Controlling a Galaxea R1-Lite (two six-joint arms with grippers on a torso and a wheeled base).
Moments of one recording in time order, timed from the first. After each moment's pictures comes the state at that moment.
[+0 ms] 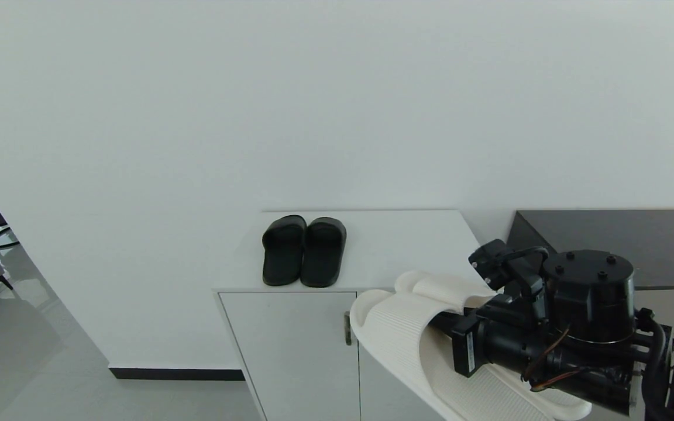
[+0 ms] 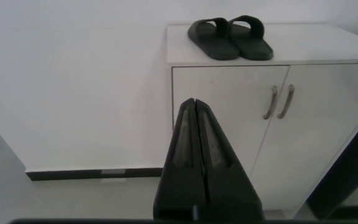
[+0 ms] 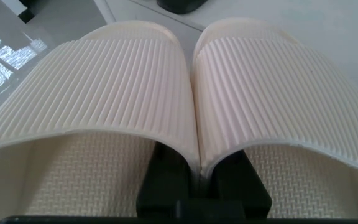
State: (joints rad) left arm 0.00 0.00 0.00 0.00 0.00 0.01; right arm 0.76 1.69 -0.58 -0.79 0.01 0.17
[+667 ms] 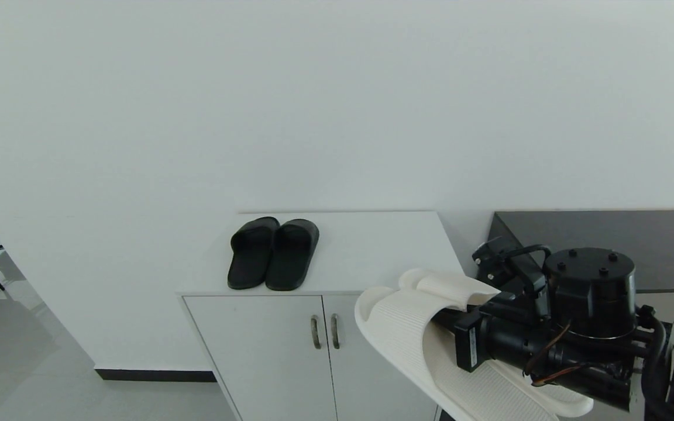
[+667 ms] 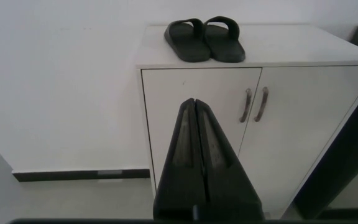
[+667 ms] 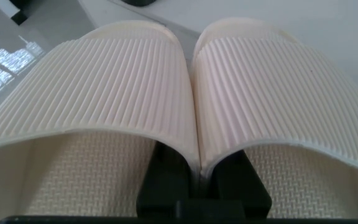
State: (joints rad) left arm 0.00 0.00 0.00 0.00 0.00 0.00; right arm 0.76 1.70 -0.58 -0.79 0.00 0.17
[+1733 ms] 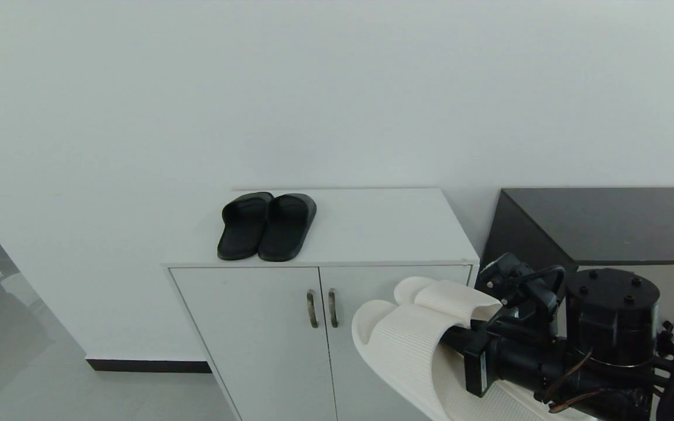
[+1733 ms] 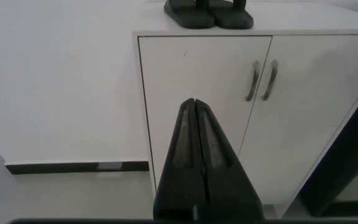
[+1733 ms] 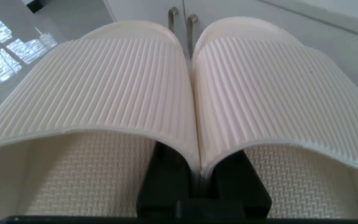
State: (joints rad) left arm 0.00 0.00 0.00 0.00 0.00 0.00; right arm 0.75 1.70 -0.46 -0.96 0.08 0.13
